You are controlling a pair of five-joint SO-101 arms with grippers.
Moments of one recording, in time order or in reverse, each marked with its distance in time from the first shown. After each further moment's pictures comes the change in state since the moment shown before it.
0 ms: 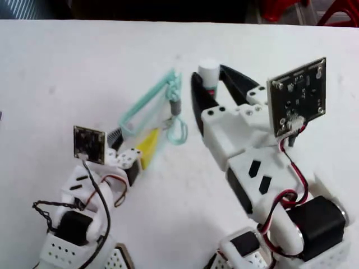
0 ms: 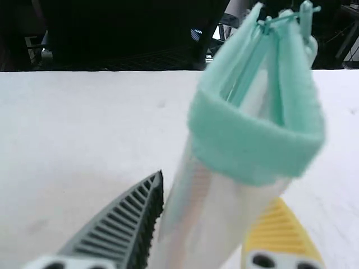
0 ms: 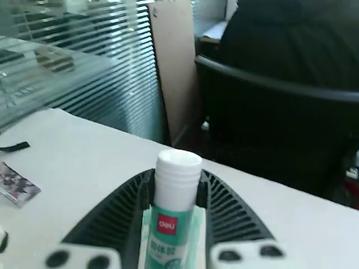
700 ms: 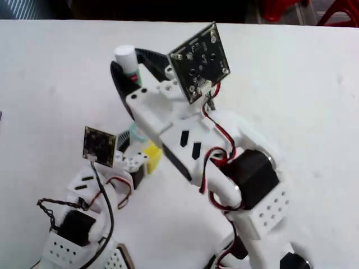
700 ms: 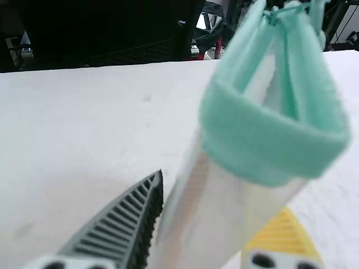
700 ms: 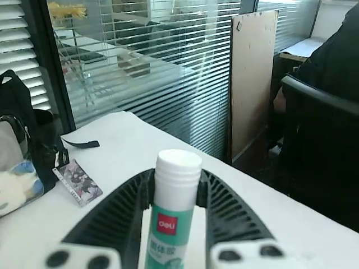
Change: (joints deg) left arm 3.4 0.4 0.6 0.0 -1.8; right arm -15.7 14.2 0.1 -16.6 0.0
